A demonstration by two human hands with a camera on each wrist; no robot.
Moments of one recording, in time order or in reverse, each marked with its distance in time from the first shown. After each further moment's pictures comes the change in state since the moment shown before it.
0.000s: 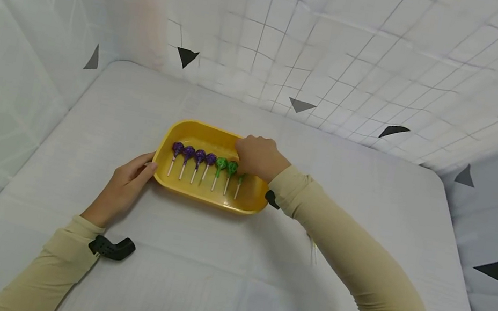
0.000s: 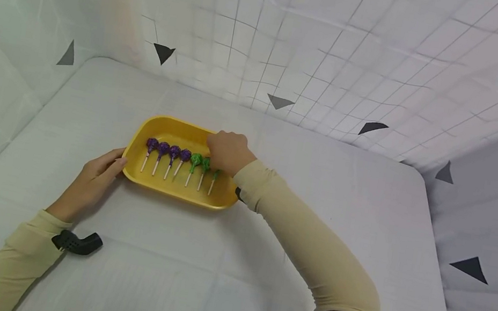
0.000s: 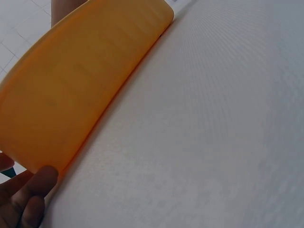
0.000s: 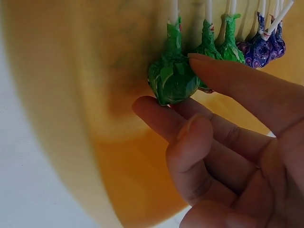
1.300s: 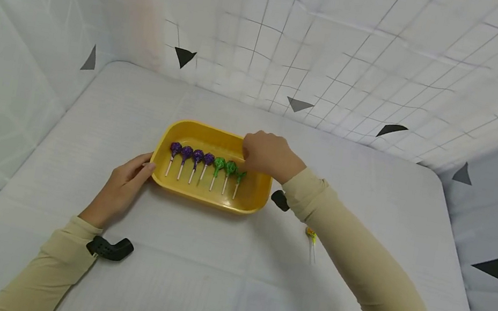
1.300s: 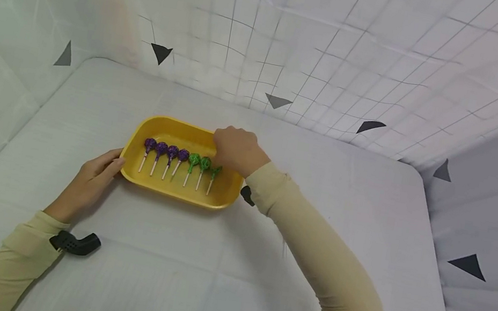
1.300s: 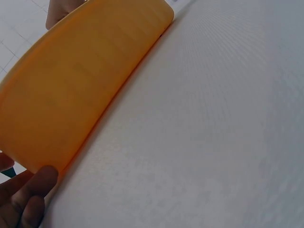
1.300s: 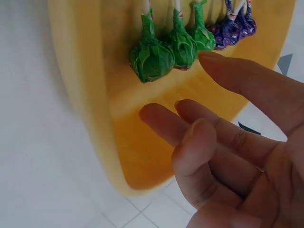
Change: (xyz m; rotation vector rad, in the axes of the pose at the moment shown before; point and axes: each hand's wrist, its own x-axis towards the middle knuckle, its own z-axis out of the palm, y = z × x) left_hand 0.000 -0.002 0.000 0.009 0.007 -0.010; right_hand -0.023 0.013 -0.012 0.131 0.041 0.031
